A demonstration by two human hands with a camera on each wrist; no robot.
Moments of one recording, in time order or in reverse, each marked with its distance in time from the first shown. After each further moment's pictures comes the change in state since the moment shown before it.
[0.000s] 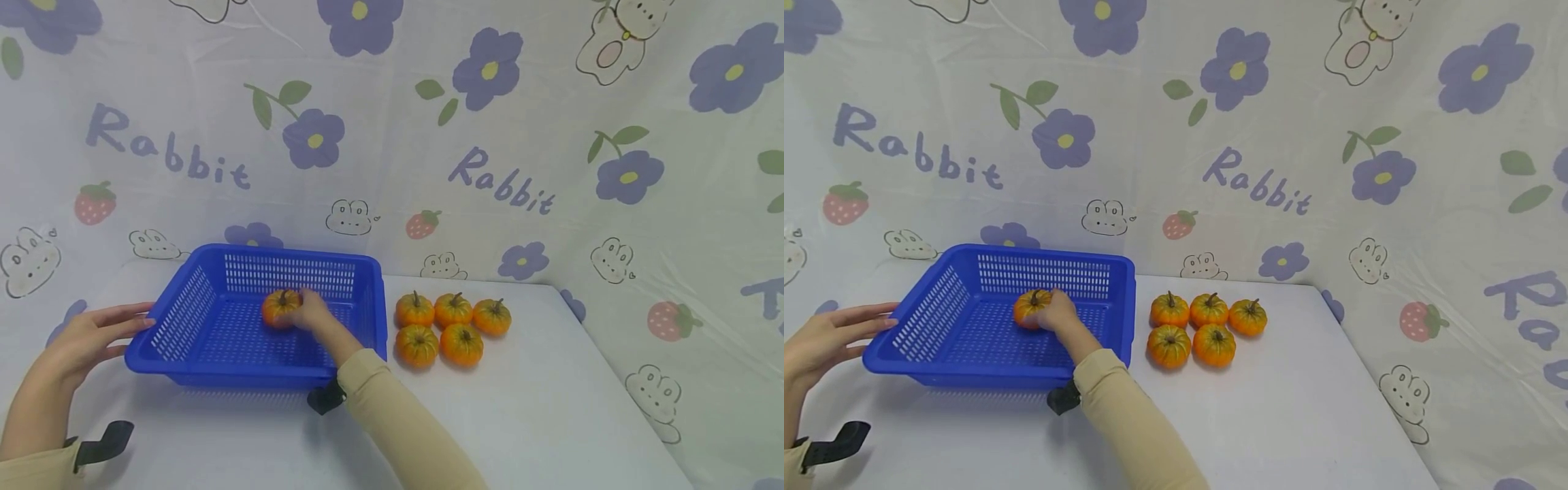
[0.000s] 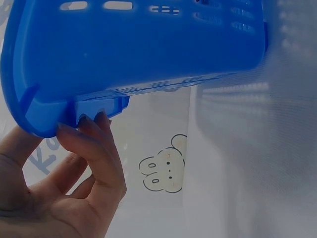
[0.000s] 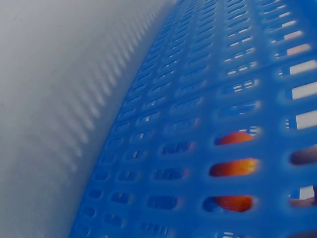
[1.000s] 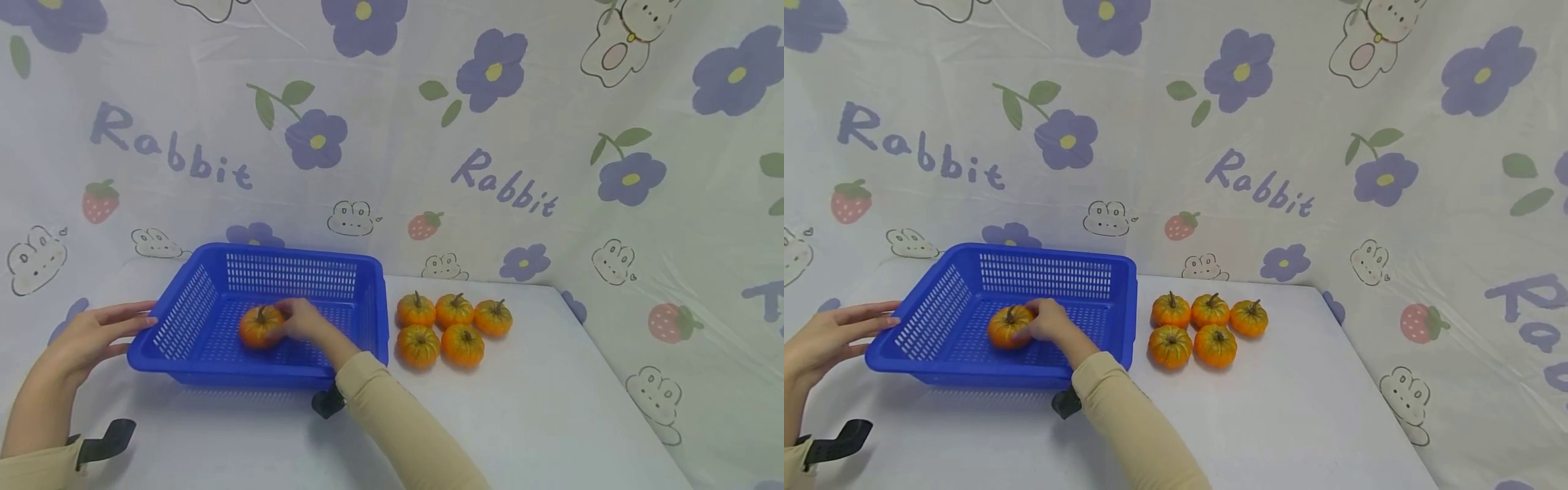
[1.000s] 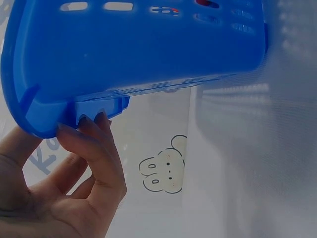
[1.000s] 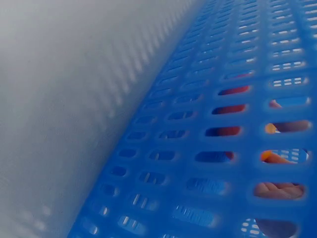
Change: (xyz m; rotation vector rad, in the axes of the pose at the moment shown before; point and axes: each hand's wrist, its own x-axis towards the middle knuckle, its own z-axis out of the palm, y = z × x) left_hand -0.003 0.004 0.000 -0.047 -0.009 0.006; right_hand 0.000 0.007 0.005 -0.237 -0.200 -0.244
